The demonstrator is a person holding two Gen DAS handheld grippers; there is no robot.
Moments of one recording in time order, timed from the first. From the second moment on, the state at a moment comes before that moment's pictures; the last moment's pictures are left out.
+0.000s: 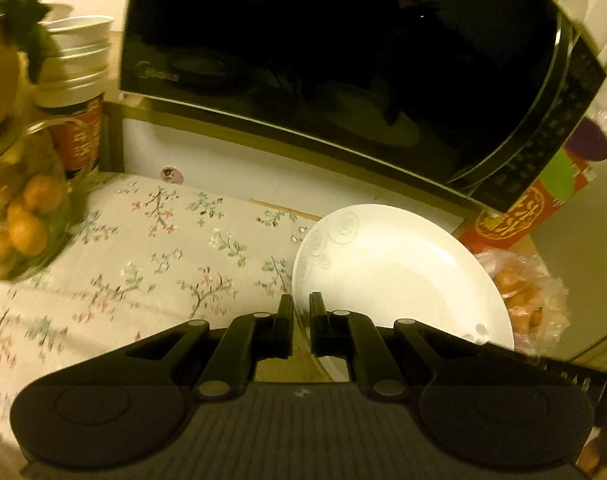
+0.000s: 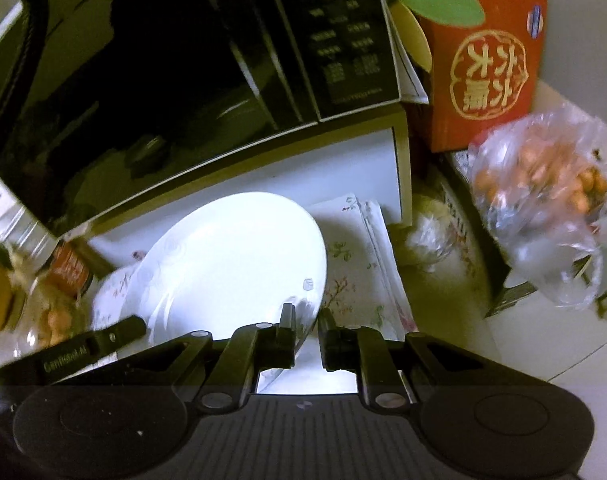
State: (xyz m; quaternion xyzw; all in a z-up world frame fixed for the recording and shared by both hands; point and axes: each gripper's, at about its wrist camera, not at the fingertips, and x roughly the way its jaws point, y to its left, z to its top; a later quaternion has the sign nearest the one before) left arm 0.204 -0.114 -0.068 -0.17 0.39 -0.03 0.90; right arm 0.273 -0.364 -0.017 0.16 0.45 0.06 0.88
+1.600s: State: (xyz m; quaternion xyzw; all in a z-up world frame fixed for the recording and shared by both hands) left arm -0.051 0.080 -0.072 -0.19 0.42 0.08 0.88; right arm 0.034 -0.159 -0.017 0.13 0.52 0.20 0.82
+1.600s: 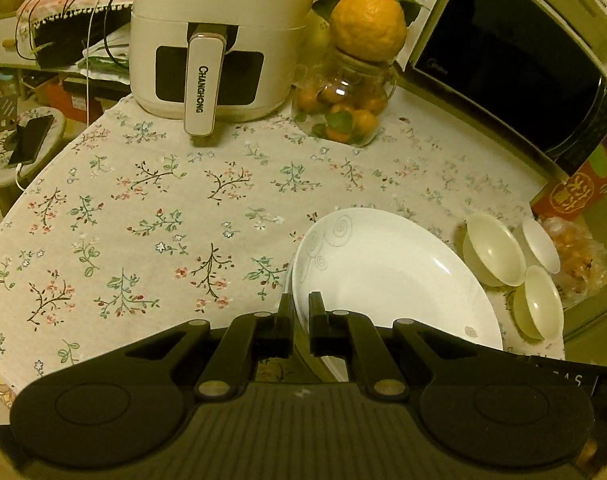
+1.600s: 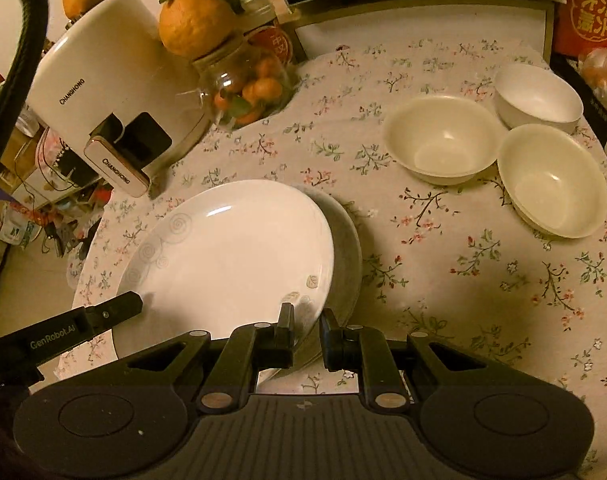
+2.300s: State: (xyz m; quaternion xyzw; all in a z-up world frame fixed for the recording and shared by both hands) left arm -0.049 0.074 -0.085 -0.17 0.44 0.08 0.88; right arm 0.040 -0.157 -0.034 0.13 0.53 0.19 0.81
